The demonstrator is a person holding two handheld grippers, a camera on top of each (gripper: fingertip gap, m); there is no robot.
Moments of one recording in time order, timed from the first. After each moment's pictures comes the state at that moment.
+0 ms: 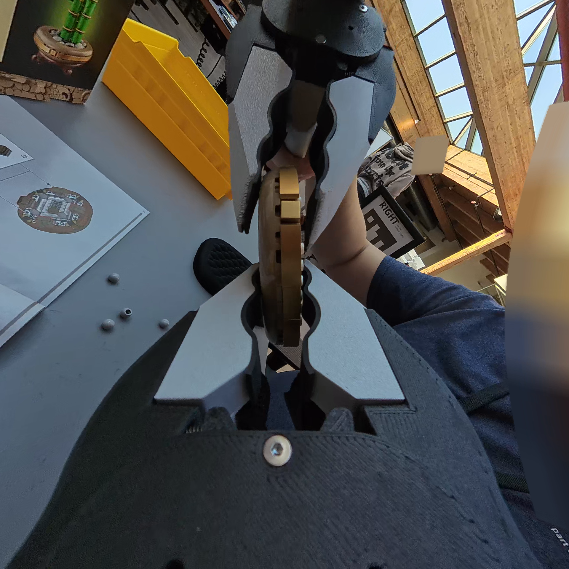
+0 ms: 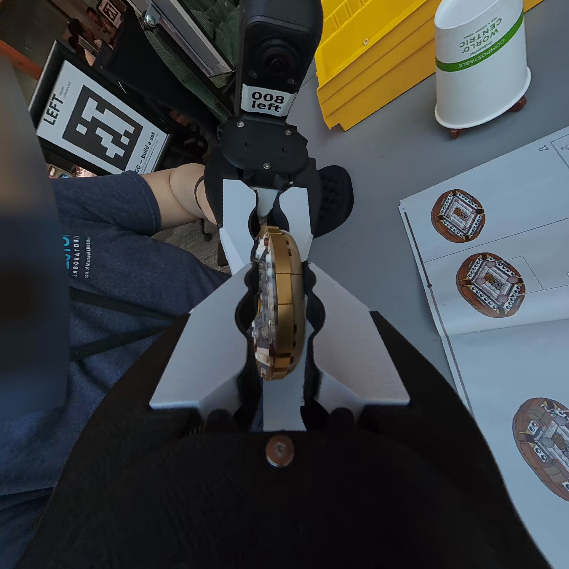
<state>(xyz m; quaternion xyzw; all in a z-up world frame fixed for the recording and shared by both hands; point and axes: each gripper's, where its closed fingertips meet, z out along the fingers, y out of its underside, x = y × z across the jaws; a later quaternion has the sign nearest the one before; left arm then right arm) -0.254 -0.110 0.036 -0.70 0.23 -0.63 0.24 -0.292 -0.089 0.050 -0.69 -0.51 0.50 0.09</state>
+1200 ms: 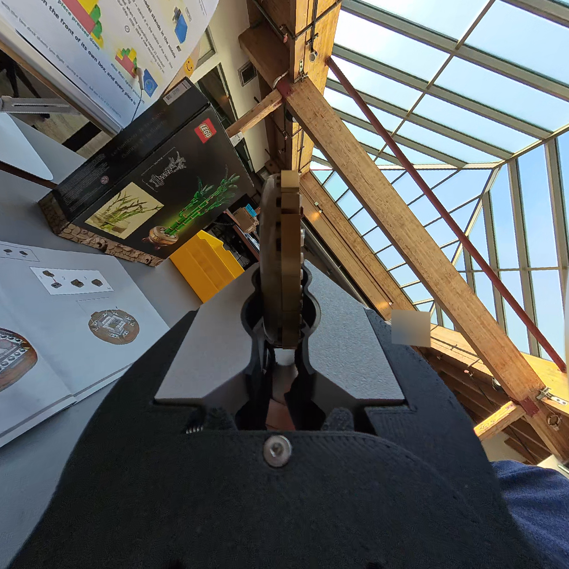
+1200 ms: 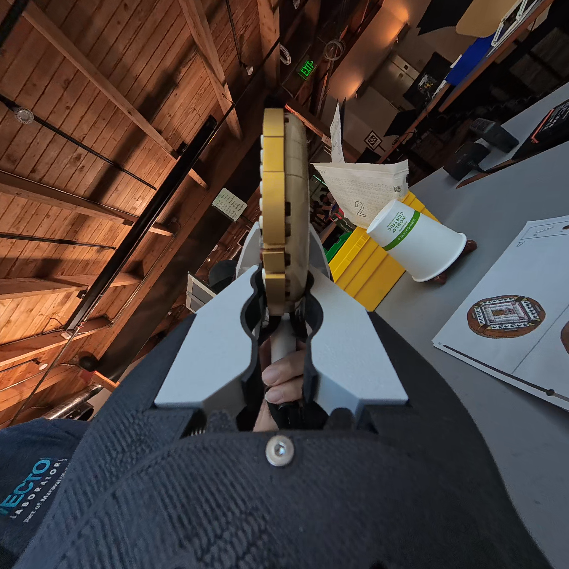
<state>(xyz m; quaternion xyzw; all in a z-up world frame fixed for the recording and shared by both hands) -0.291 -0.044 0.053 -0.59 0.00 -0.68 0.45 -0.321 -0.062 0.039 -0.59 -0.08 0.73 0.34</state>
